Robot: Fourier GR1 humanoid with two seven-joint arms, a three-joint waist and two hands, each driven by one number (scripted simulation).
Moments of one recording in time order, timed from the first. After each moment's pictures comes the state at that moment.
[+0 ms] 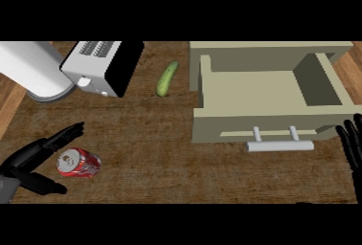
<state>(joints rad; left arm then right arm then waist) -0.22 0.56 -0.04 -0.83 -0.18 -0.69 -0.73 0.24 -0.07 -0.18 -2.07 -0.06 0.16 0.04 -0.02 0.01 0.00</state>
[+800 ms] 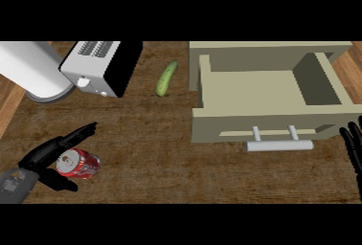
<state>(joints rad) -0.34 0.53 -0.18 -0.59 -0.21 -0.60 -0.87 0.26 -0.07 -0.19 -2.10 -0.08 0.17 0.05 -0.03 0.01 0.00</state>
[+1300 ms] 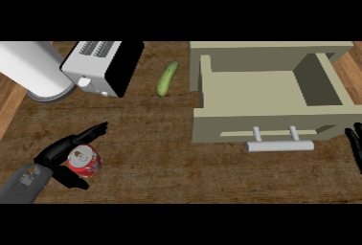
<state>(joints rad) -0.40 0.48 -0.23 -0.51 -0.21 -0.57 -0.89 0.26 -0.07 -0.21 -2.12 -0.09 0.17 0.07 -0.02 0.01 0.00</state>
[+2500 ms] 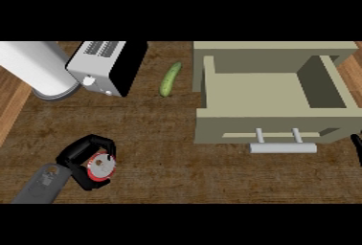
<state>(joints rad) -0.37 0.40 -0.30 -0.64 -0.05 -0.60 -0.81 0.30 -0.04 -0.22 -2.16 -0.10 0.18 0.08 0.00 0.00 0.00</state>
